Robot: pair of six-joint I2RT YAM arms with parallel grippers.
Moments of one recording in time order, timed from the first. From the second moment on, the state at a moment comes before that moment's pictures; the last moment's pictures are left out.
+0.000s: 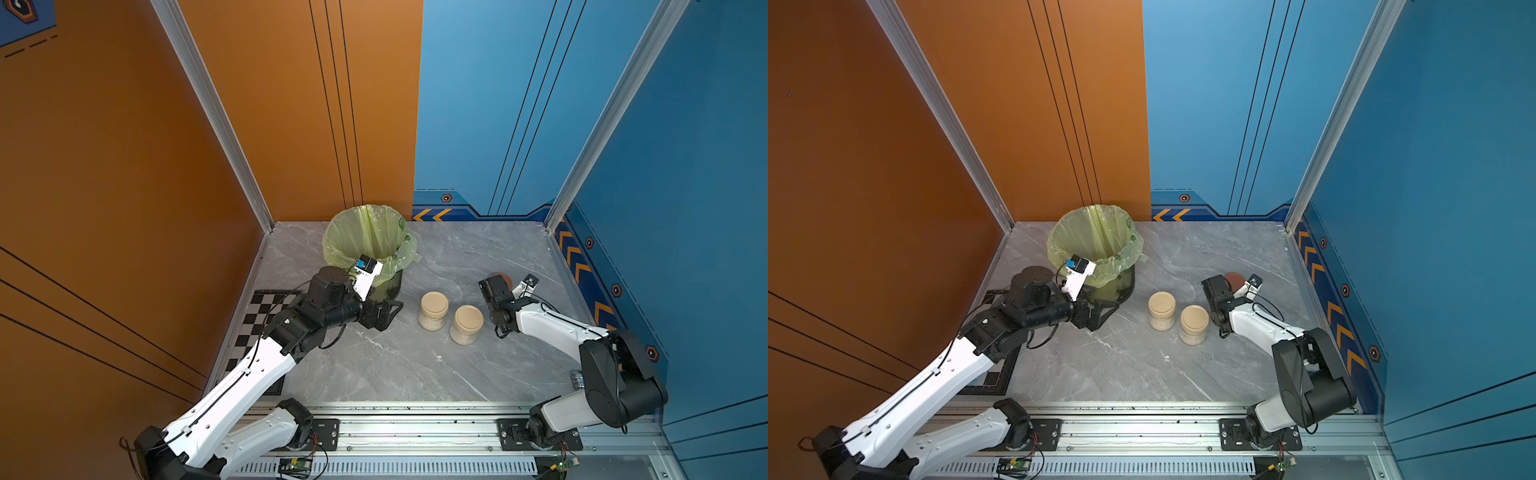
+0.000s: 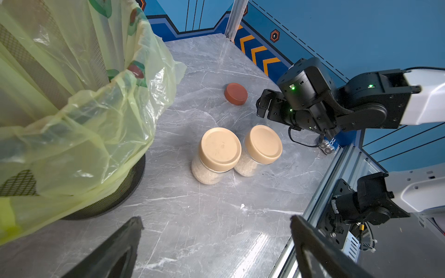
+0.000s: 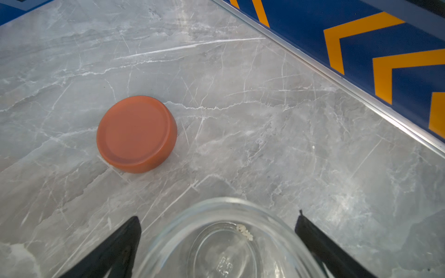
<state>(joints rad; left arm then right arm) -0.59 0.99 0.98 -0.50 0.26 -0.21 0.35 1.48 0.78 -0.42 0.73 0.98</state>
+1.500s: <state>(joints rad) -0.55 0.94 0.94 -0.54 0.32 -0.20 0.51 1.43 1.40 -1.15 0.19 0.44</state>
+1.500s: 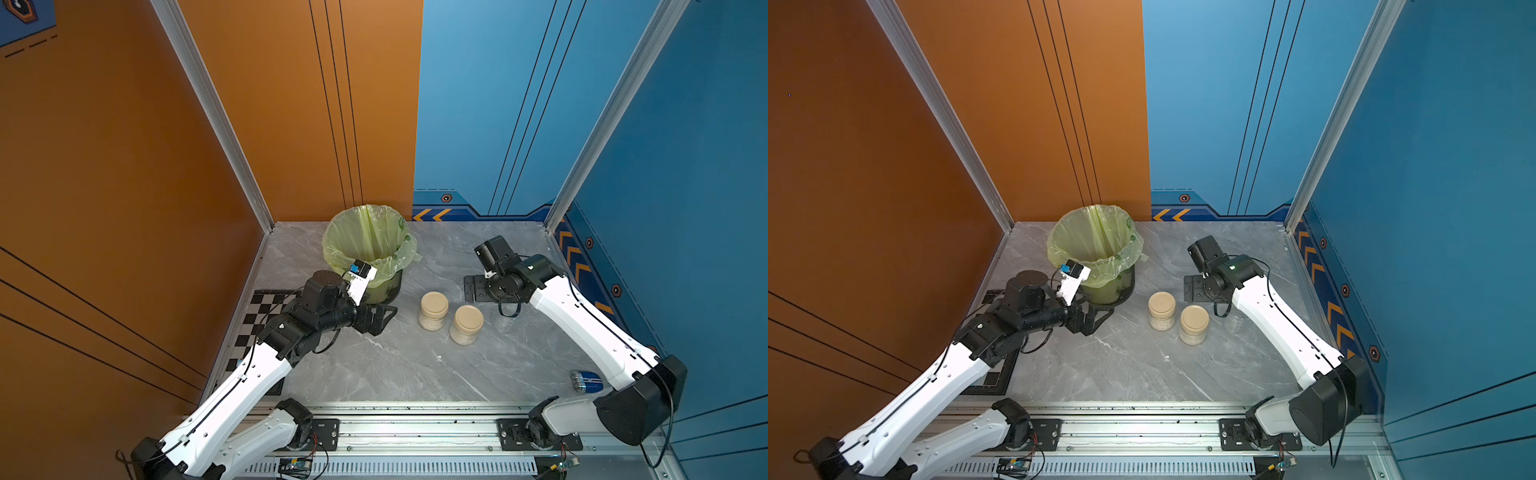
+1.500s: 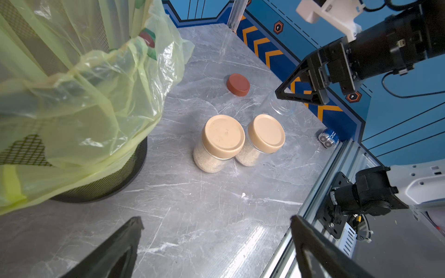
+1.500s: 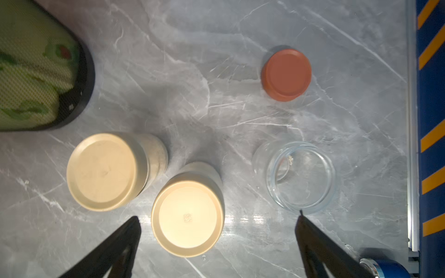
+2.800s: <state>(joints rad) -0.54 0.89 0.89 -0.57 0.33 -0.18 0.58 1.67 1.20 -1.02 0.11 0.42</state>
